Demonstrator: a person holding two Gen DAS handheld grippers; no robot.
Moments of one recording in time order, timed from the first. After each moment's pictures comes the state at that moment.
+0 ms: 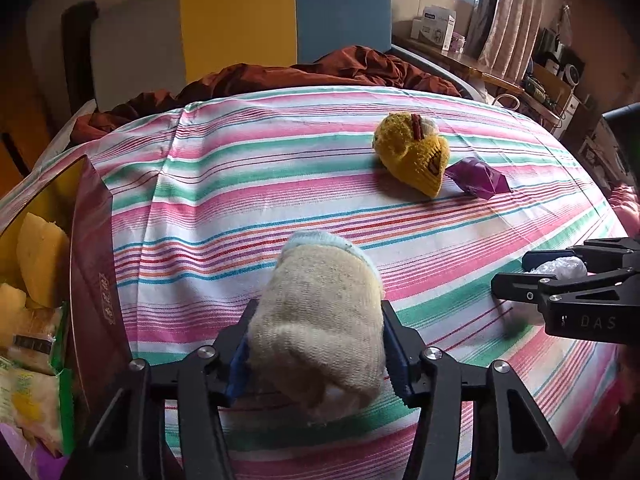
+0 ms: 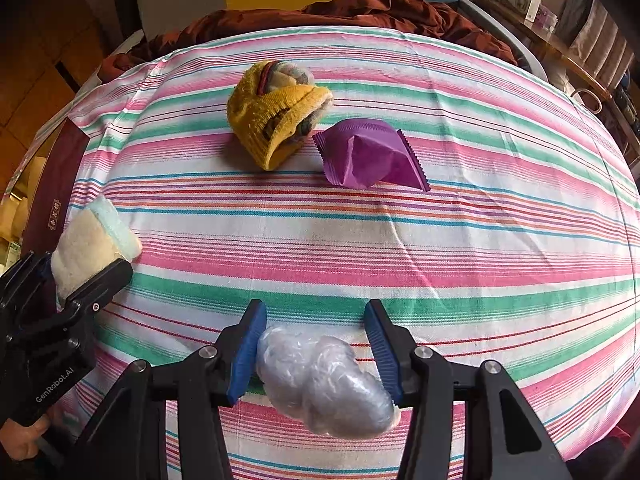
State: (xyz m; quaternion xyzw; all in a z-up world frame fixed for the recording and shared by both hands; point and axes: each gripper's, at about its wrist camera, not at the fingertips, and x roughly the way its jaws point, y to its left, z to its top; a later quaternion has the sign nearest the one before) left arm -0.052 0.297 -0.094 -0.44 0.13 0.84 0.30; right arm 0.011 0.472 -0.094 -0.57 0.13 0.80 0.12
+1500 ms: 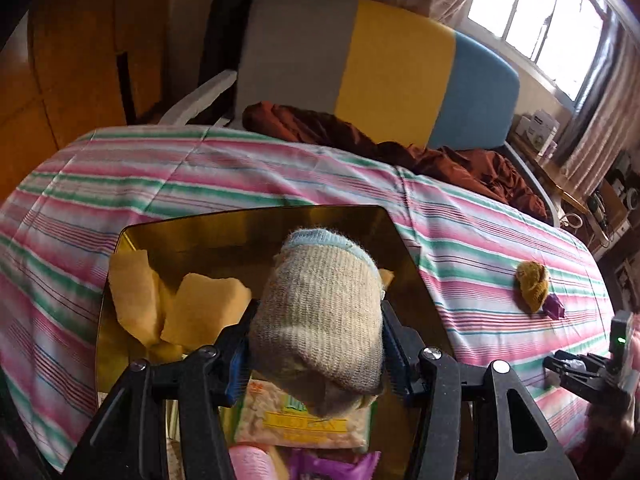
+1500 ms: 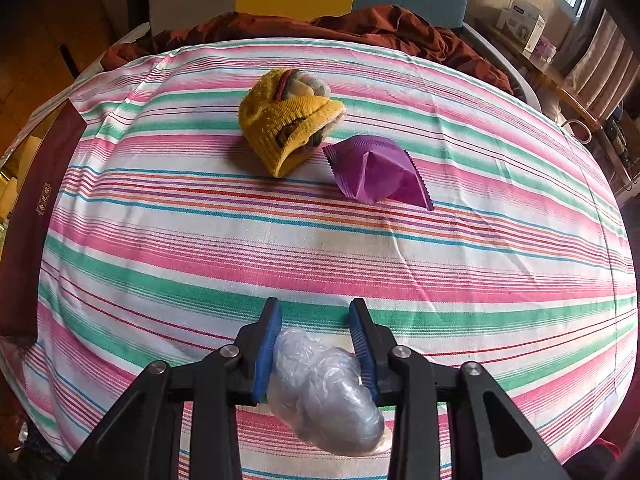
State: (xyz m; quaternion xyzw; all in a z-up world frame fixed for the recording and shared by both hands) left arm -0.152 0.072 -0.014 -0.46 -0.02 0.88 0.16; right arm 0.012 0.451 -0.093 -0.56 0.07 0.82 0.14
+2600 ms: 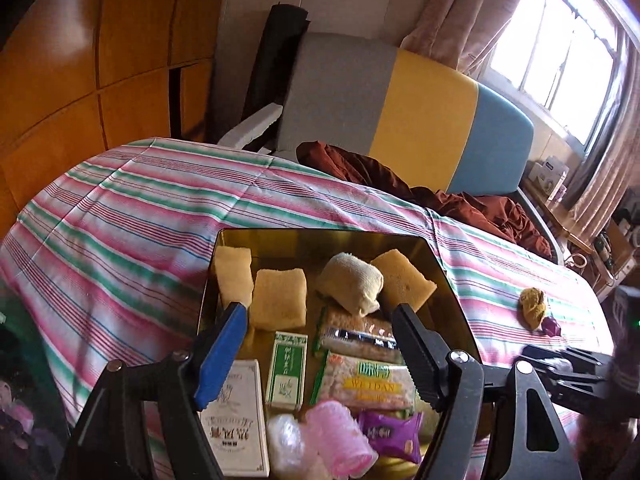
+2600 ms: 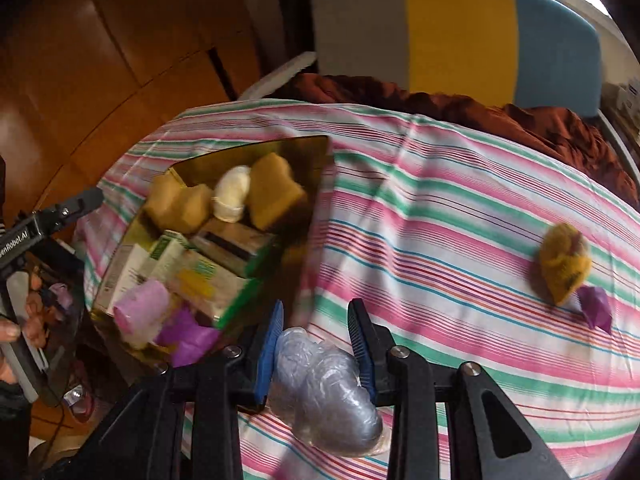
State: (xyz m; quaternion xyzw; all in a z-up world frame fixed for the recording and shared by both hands) left arm -0.093 -0.010 0.019 -0.38 -0.06 0.91 0.12; right arm -0.060 0.258 -0.015 -0.48 0.07 0.87 -0.10
